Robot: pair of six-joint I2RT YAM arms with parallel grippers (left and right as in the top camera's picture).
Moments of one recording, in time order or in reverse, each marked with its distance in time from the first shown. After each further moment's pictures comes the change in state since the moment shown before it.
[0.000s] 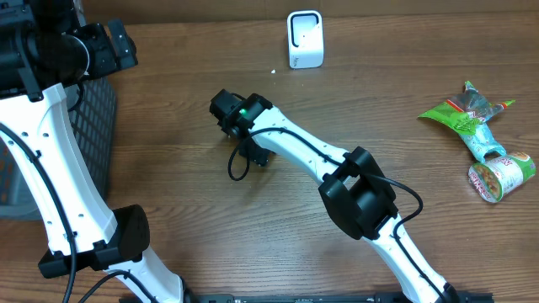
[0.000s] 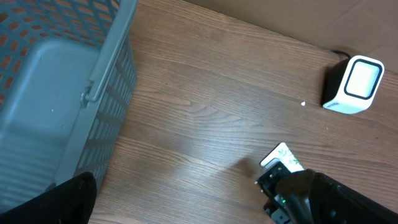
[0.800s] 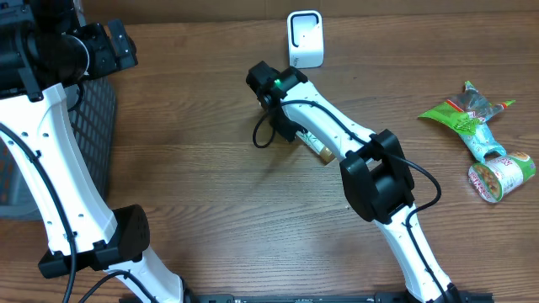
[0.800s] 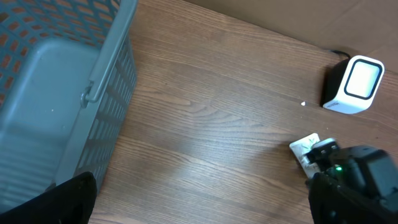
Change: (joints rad) left arm 0.000 0.000 0.000 0.000 0.000 0.000; right arm -0.163 0.000 0.053 -0.065 0.066 0.133
